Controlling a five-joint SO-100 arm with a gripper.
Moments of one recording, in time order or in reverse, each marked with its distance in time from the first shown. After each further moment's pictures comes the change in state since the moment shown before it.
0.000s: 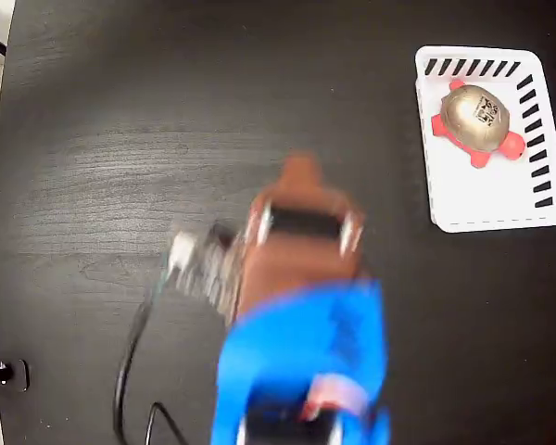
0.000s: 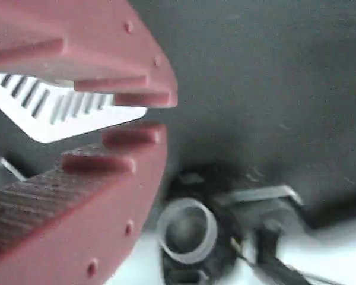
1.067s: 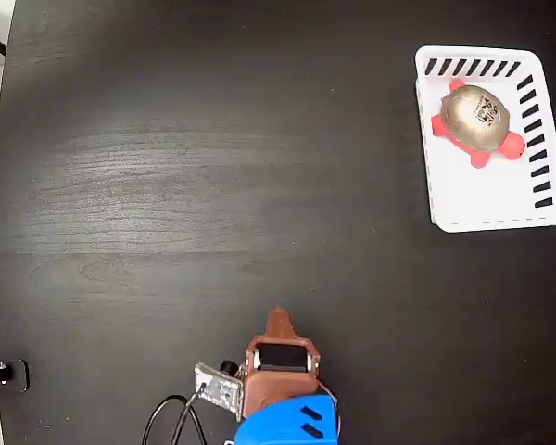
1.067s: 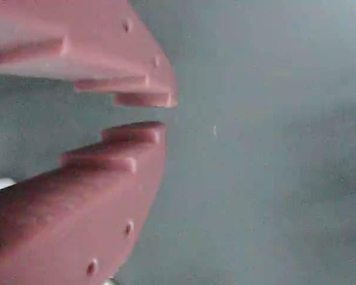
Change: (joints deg) arm -2.0 60.2 65.5 8.7 -0.6
